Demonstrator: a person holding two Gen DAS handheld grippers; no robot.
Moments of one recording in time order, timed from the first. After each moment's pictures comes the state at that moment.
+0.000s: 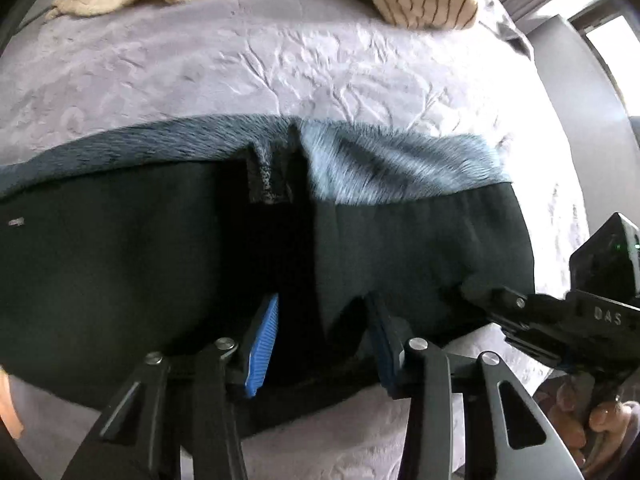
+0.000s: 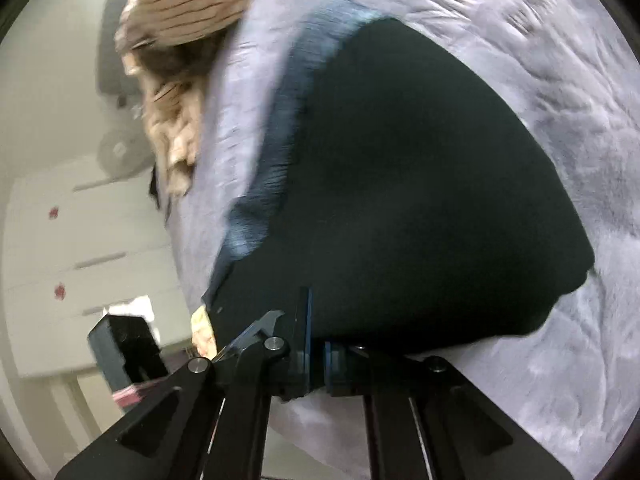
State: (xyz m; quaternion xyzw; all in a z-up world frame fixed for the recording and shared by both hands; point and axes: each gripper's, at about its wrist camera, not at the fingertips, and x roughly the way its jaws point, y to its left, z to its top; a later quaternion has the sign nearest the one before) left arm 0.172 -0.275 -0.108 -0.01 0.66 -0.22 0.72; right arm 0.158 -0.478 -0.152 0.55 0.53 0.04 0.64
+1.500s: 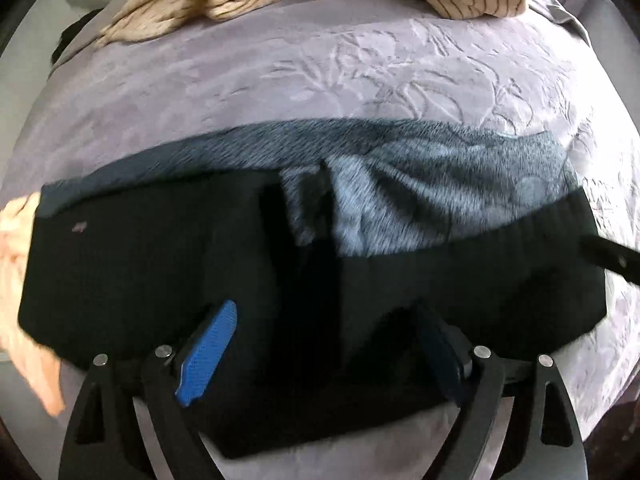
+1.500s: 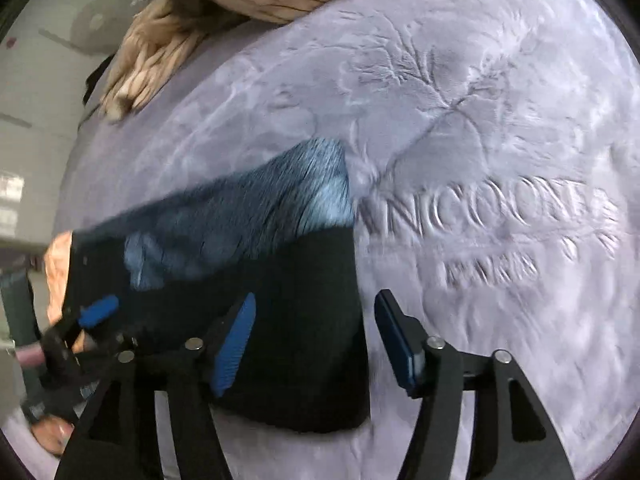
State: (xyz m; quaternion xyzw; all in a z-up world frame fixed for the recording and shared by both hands) left arm 0.168 -0.296 -0.117 0.09 0.65 -0.09 0.75; right arm 0.204 -0.508 -0.118 0.21 0.63 0.01 0.75
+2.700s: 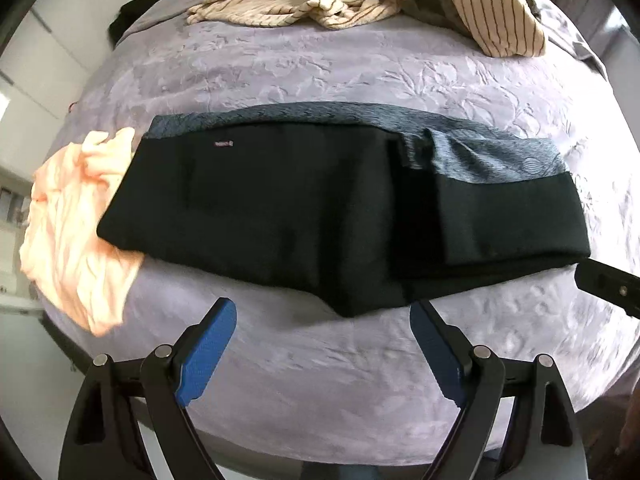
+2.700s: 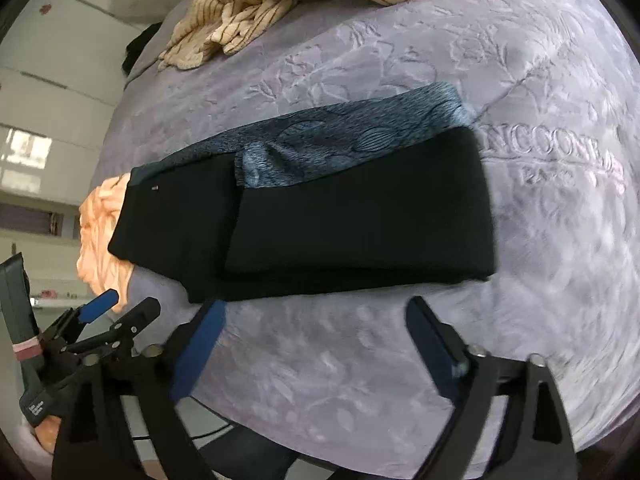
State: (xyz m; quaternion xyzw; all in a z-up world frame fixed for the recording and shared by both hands) left arm 0.099 -0.189 -0.041 0.08 0.63 -0.04 0.77; right arm 0.153 -0.418 -0.057 0.22 0.64 0.06 0.74
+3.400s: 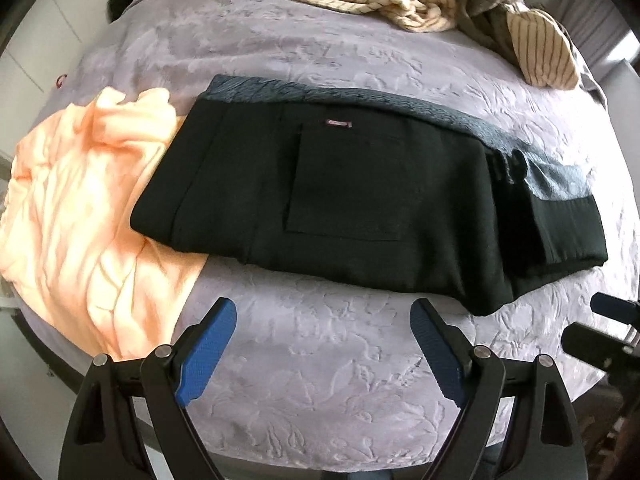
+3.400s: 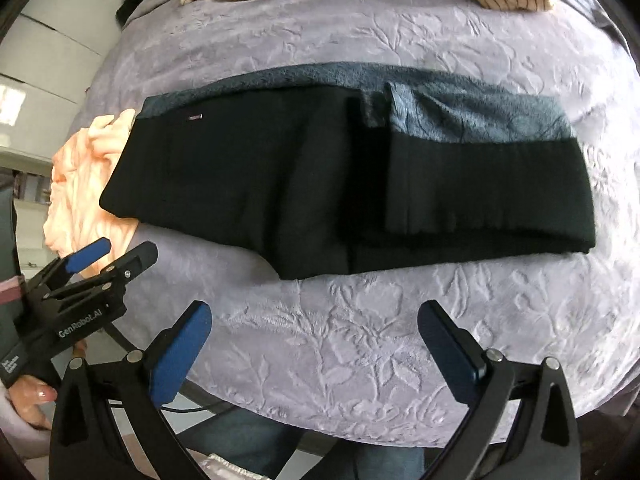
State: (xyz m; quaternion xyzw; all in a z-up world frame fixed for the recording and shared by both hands) left arm 0.122 -0.054 -0.073 0.01 0.64 -0.07 0.77; right arm 0.166 -0.253 -0.054 0.12 0.68 0.04 0.72
